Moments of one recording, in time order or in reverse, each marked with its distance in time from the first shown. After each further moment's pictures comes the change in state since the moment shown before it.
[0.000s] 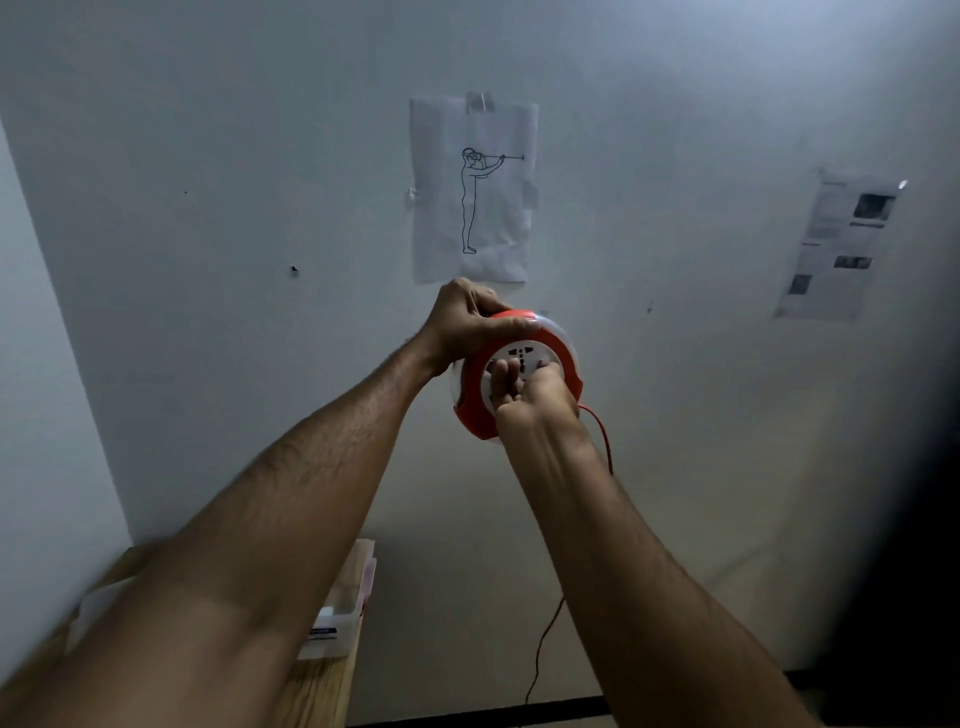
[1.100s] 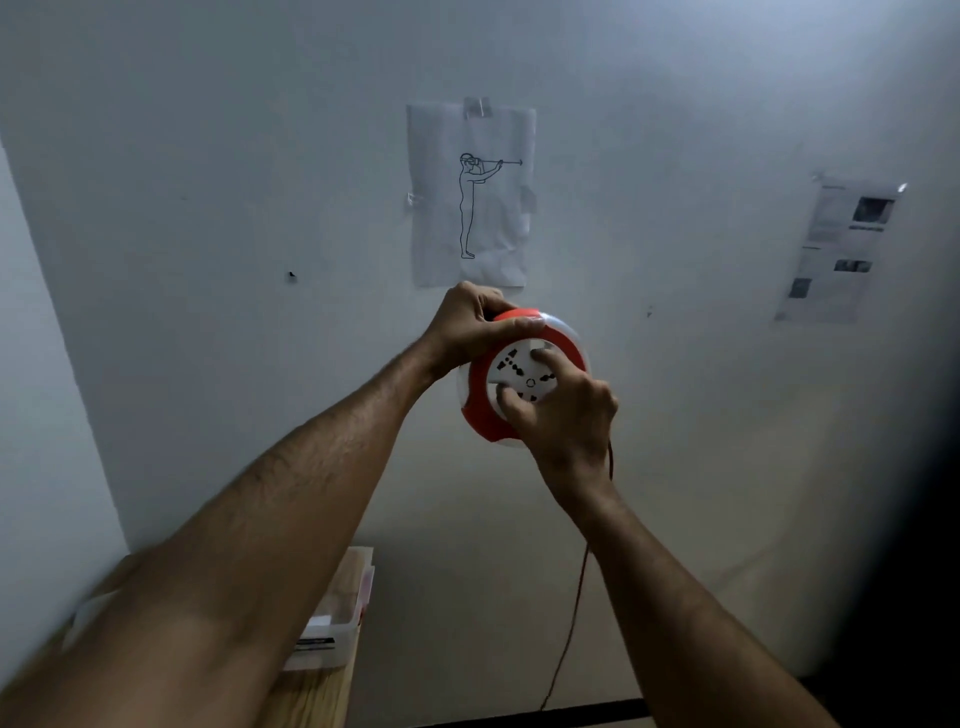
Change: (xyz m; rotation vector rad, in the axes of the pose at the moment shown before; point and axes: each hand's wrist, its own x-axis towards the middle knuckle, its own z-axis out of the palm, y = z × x) left_hand 0.004 0.011 0.004 0.054 -0.042 0.018; right_hand 0.042 -0.021 -0.054 -1.457 -0.207 -1.542
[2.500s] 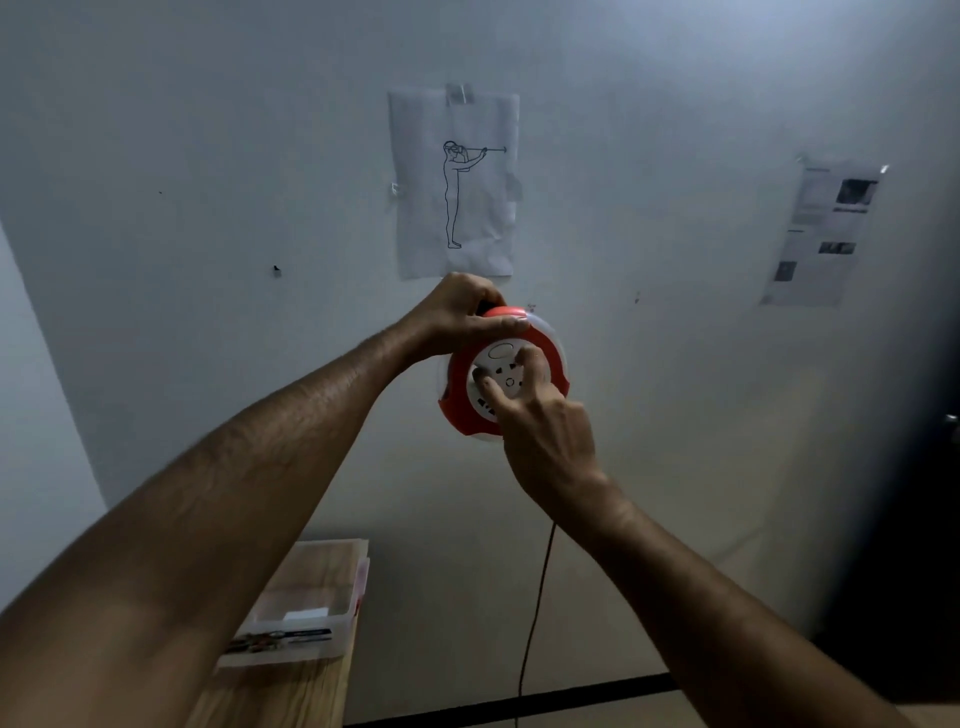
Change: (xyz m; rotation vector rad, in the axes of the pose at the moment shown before) left_hand 0.009 0.001 -0.009 0.369 -0.184 0.111; right_hand -0.023 0.005 -0.012 -0.537 -0.240 -0.465
